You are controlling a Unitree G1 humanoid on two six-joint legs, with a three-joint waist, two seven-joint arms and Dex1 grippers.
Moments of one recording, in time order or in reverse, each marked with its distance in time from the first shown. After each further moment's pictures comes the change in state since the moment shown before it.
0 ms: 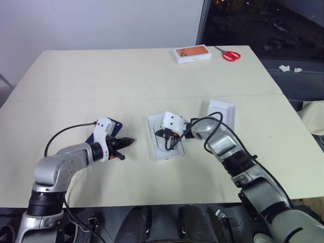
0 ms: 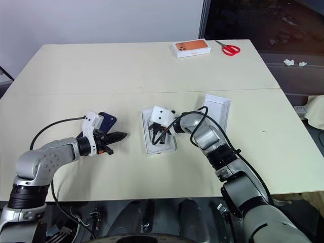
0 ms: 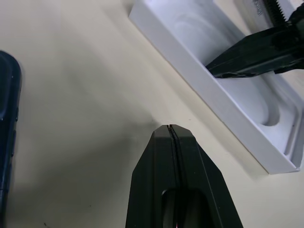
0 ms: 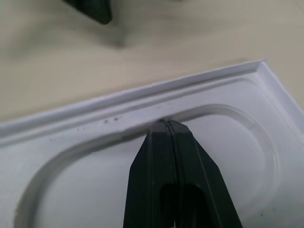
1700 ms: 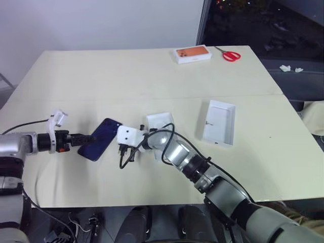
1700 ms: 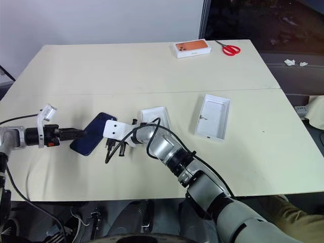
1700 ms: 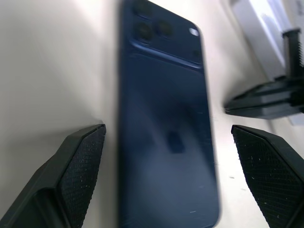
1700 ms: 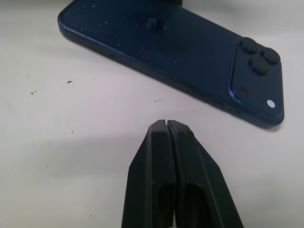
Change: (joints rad) left arm -0.318 0.350 -0.102 0.822 0.248 -0.080 -0.693; right arm -0.099 0.384 0.202 0.234 -0.203 -0.057 -0.242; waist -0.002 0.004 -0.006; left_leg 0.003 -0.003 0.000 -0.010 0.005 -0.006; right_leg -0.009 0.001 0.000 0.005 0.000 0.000
